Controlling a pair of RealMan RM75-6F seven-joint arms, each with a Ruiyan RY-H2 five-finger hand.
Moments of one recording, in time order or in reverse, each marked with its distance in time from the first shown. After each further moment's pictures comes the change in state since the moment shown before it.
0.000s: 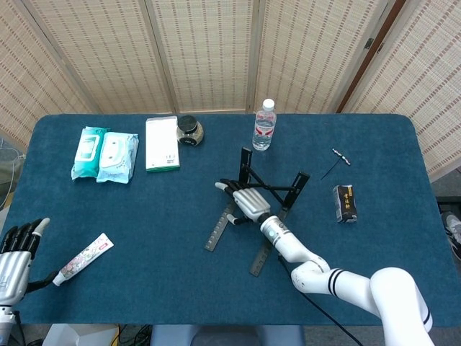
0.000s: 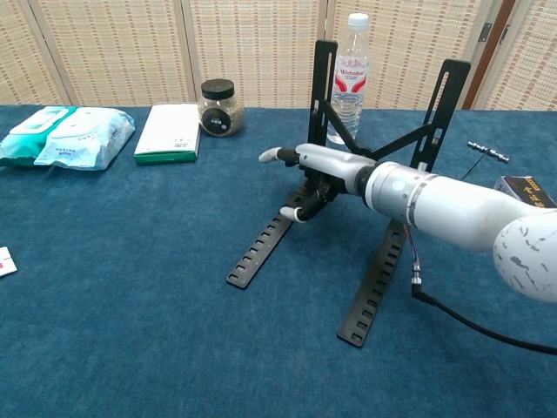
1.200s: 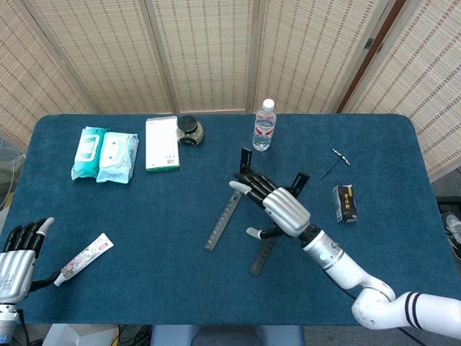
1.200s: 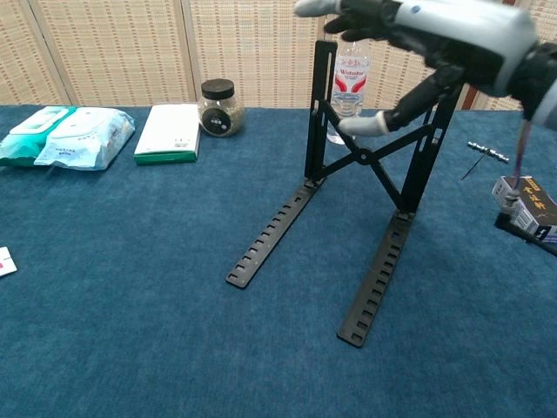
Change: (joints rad) left arm -0.010 -0.004 -0.005 -0.015 -0.011 -0.020 0.027; right arm -0.228 0.534 -0.102 -0.687 -0.315 0.456 0.047
